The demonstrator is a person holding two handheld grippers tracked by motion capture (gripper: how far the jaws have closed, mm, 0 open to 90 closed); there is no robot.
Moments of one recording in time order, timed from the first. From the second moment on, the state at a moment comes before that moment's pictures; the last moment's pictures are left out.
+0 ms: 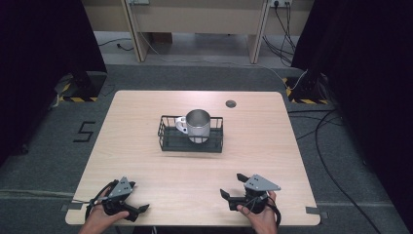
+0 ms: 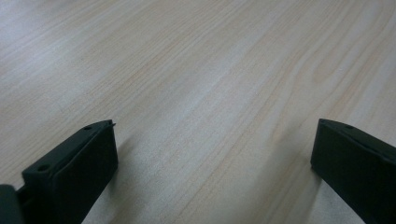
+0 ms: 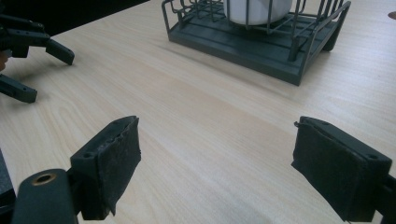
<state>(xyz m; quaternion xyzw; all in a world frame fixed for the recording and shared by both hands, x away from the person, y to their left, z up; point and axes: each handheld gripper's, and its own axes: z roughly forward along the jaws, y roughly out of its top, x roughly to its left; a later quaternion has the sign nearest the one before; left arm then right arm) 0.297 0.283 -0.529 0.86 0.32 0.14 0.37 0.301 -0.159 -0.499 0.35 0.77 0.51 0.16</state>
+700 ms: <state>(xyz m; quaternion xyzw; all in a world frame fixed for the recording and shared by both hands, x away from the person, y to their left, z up) 0.297 0.283 -0.529 0.86 0.32 0.14 0.37 0.288 -0.161 -0.510 0.36 0.77 0.50 0.15</state>
